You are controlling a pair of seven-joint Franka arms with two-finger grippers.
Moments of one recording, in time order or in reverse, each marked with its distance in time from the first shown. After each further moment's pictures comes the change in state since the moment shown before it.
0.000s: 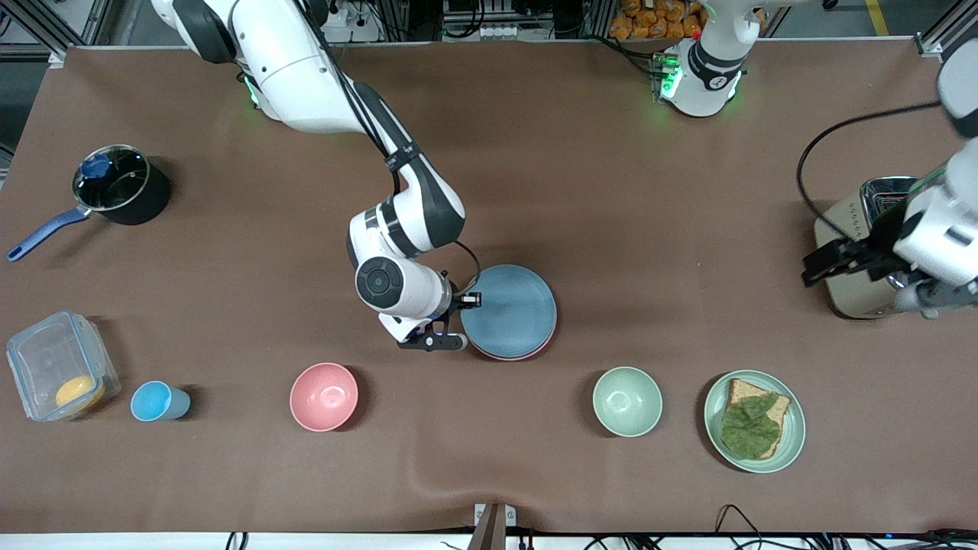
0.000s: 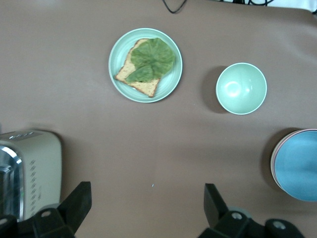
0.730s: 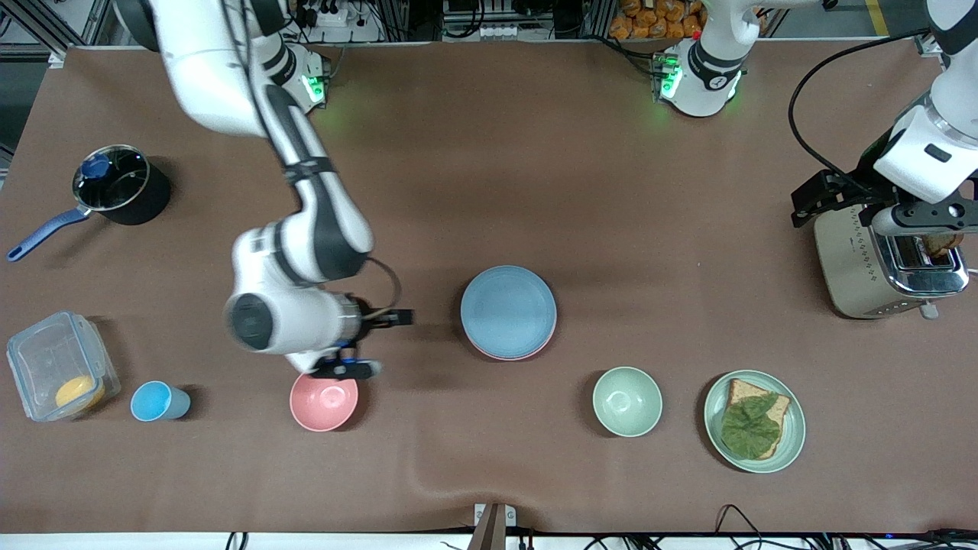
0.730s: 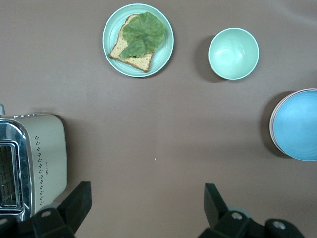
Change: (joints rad) left arm -0.096 -0.165 0.064 -0.184 -0.006 -0.010 0.055; right arm -0.247 -0.127 -0.052 0.034 -0.052 -0.324 -0.224
